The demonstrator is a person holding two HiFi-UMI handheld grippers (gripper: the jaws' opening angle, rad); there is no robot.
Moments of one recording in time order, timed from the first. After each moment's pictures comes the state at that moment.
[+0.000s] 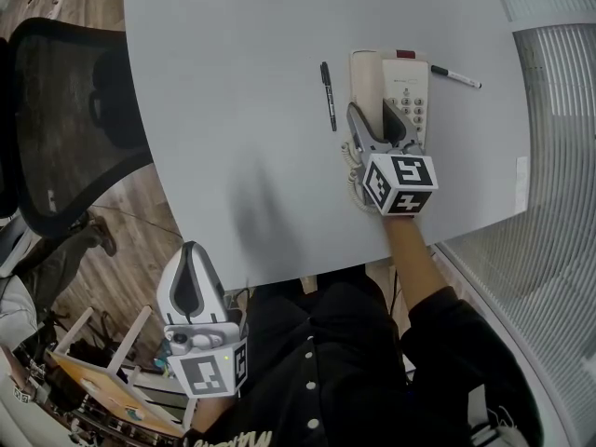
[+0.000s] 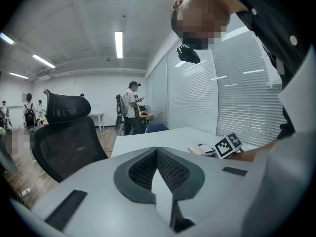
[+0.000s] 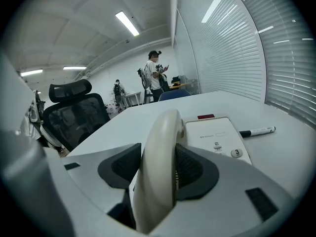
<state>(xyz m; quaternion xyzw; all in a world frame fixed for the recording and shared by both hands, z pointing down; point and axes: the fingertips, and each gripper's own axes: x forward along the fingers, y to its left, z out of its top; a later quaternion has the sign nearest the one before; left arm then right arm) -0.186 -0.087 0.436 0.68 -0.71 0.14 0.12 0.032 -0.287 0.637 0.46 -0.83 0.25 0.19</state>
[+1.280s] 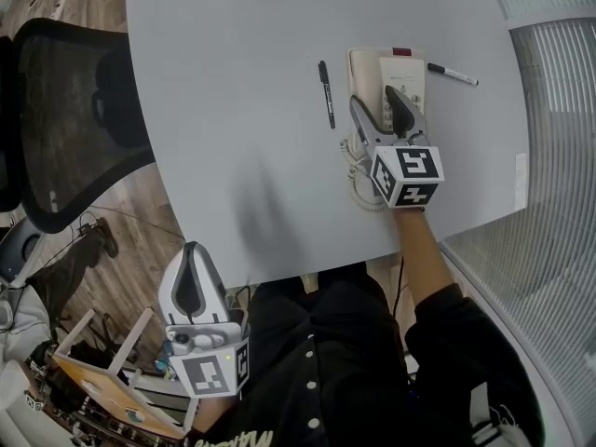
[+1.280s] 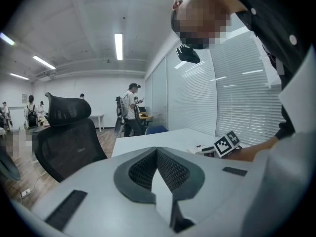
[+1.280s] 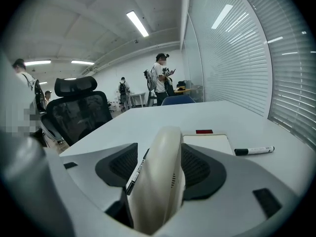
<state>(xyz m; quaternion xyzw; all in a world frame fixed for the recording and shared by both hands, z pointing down) -0.181 -0.080 0.431 0.68 -0.71 0.14 0.11 0.039 -0.300 0.620 0.45 -0.85 0.20 0.20</state>
